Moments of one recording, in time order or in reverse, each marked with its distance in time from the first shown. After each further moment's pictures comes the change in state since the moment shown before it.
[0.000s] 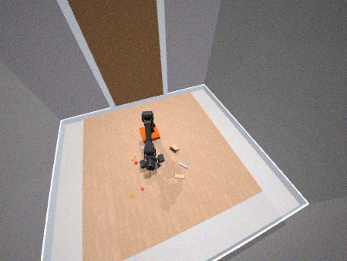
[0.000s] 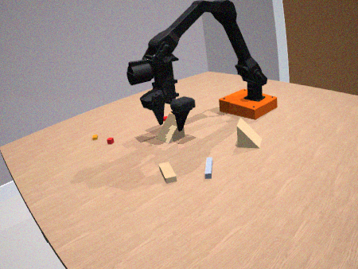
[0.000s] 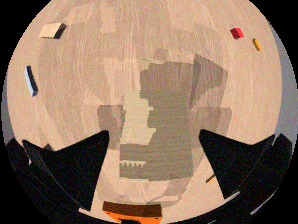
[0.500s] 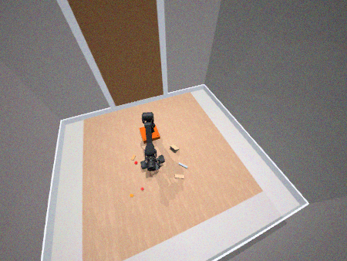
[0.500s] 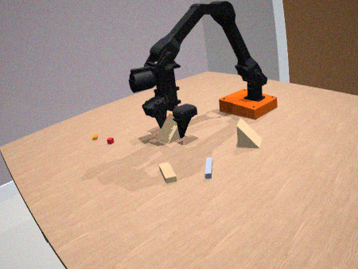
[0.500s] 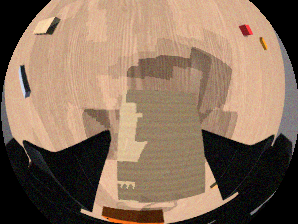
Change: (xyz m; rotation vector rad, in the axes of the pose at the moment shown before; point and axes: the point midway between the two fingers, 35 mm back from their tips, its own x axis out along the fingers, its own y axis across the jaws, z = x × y) arm 0.022 0.002 -0.003 0.000 0.004 0.001
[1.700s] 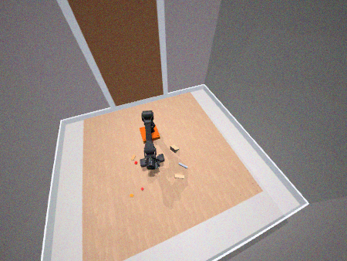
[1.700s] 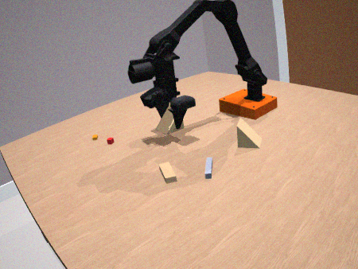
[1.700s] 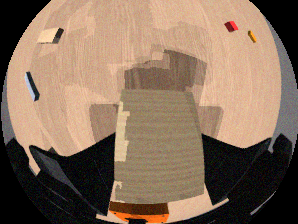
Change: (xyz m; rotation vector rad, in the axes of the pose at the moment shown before) arm -0.027 0.000 -0.001 0.062 0.001 -0.003
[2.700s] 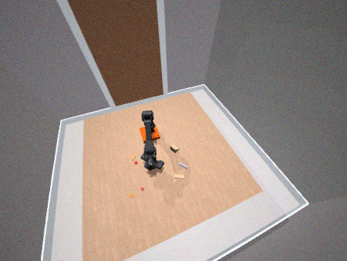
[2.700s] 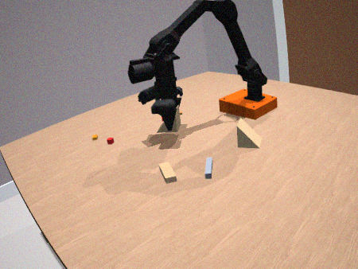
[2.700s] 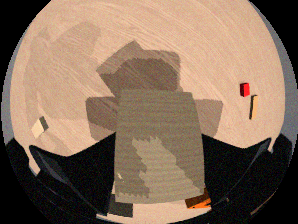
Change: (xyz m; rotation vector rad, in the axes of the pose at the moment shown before) arm 0.000 0.000 0.000 0.787 0.000 0.000
